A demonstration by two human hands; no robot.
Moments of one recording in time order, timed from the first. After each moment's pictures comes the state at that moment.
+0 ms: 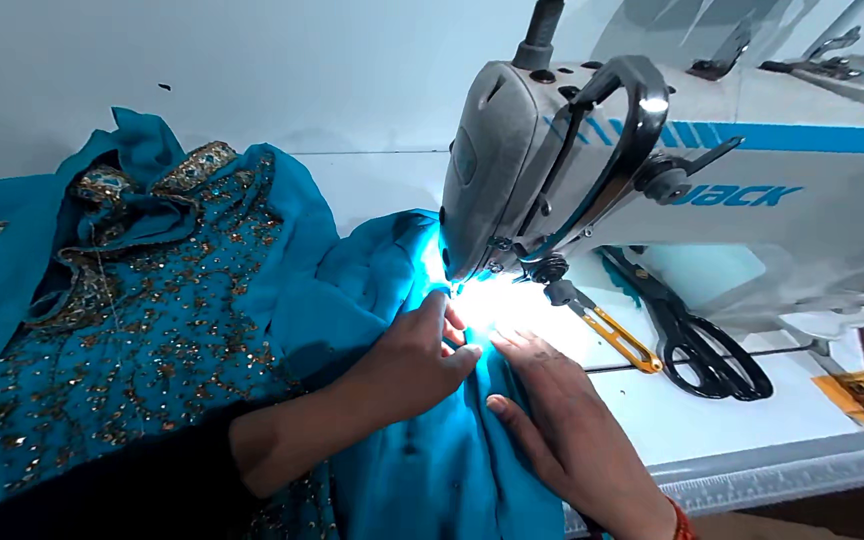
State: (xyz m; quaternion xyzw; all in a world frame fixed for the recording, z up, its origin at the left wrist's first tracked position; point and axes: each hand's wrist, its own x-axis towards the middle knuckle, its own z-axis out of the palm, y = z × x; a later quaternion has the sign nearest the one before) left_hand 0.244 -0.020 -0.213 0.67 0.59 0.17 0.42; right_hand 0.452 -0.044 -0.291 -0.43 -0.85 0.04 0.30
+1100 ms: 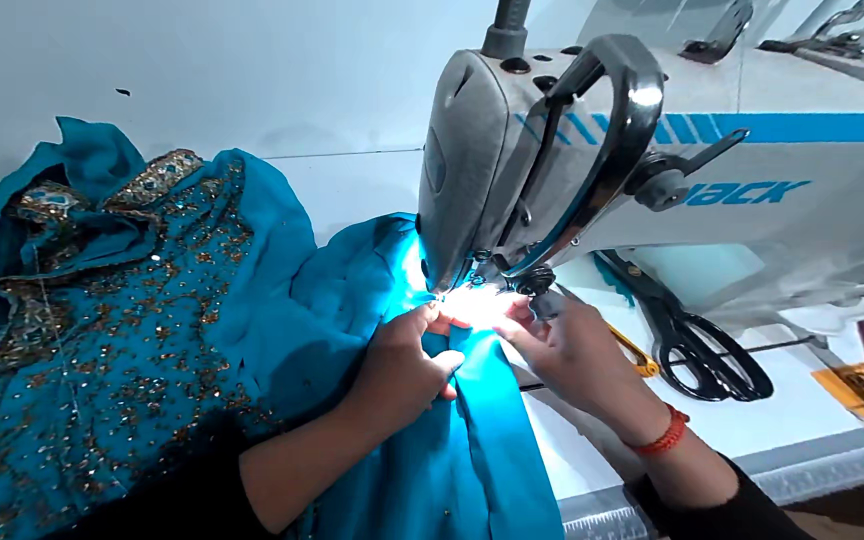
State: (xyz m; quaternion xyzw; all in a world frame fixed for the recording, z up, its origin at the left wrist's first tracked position) left_hand 0.259 -0.007 -0.232 0.58 0.63 0.24 0.46; right_hand 0.460 0.021 -0.256 -0.51 -0.79 0.15 0.31
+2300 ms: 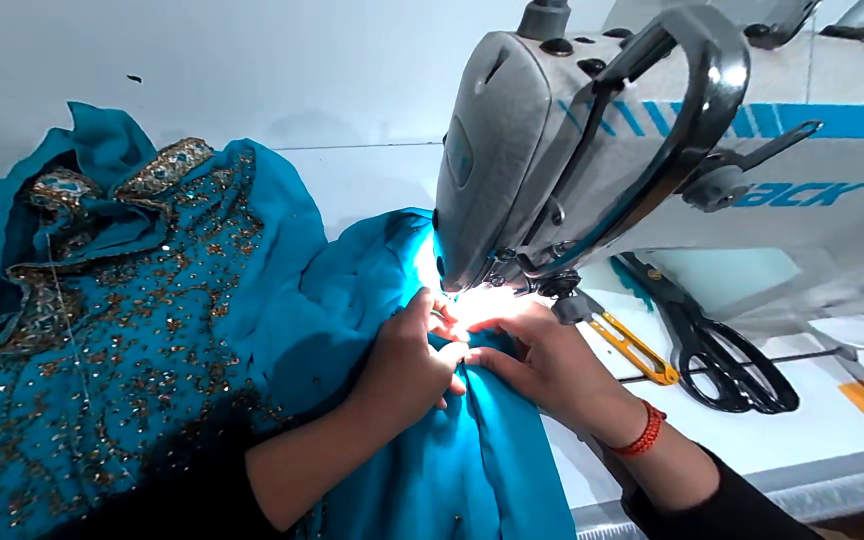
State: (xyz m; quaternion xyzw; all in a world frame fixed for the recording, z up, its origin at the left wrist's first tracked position) left_hand 0.258 -0.009 -0.232 0.55 0.62 0.31 0.46; right_hand 0.443 0.025 -0.274 -0.40 -0.85 0.15 0.30
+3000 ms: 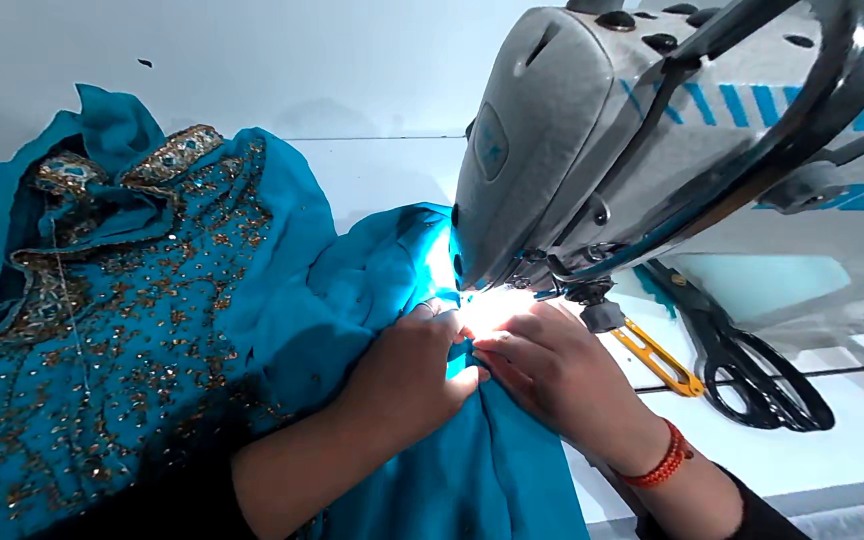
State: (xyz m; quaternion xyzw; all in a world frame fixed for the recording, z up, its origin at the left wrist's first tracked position) left_hand 0.242 -0.013 -0.247 0.76 0.58 0.21 0.19; right_hand 0.437 0.025 -0.276 -0.28 -0.90 -0.07 0.32
